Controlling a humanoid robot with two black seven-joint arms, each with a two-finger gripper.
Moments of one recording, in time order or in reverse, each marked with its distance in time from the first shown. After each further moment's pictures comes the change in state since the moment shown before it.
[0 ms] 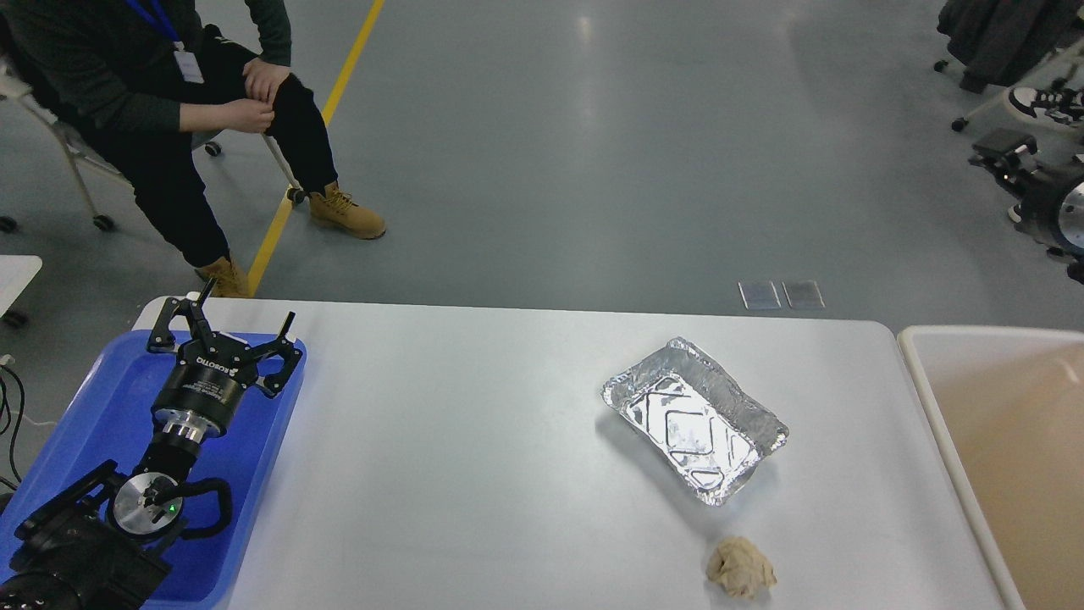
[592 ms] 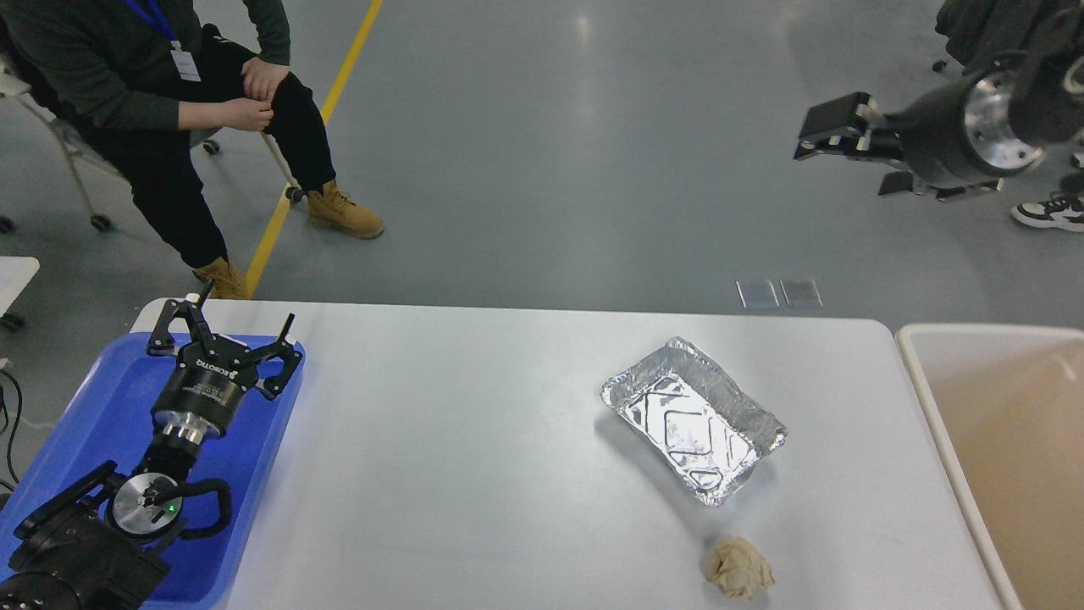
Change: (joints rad) left arm 0.002 0.000 0.000 0.000 0.000 0.001 -0.002; right arm 0.660 0.254 -0.371 0.429 0.011 0.425 0.011
